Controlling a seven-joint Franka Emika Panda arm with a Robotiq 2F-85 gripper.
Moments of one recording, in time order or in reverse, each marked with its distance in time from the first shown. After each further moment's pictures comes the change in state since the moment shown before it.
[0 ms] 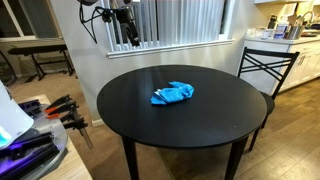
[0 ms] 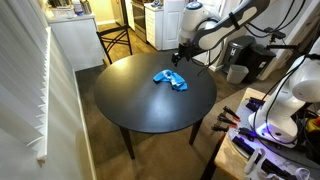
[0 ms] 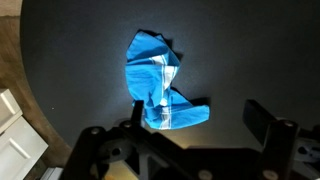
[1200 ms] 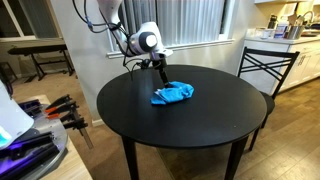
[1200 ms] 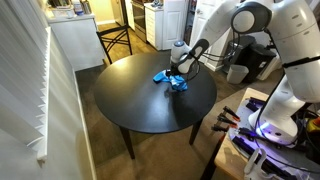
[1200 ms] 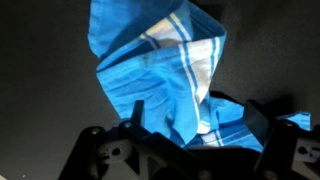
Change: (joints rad) arm 0.022 0.748 -0.231 0.441 0.113 0.327 0.099
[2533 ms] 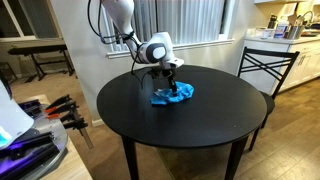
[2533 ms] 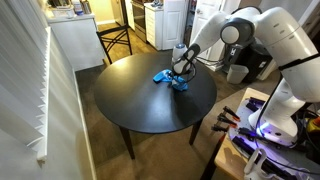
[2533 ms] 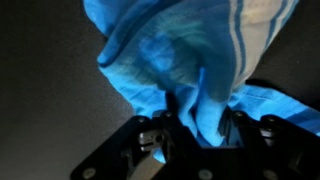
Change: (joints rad) arm -0.026 0.167 -0.044 0.167 0.259 -0.006 -0.270
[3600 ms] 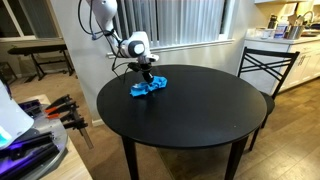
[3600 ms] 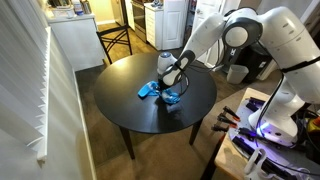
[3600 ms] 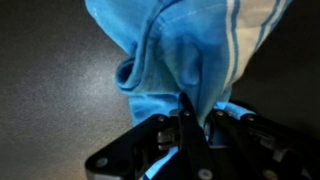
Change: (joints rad) arm 0.184 -0.044 0.119 -0.043 -0.002 -0.055 -0.221
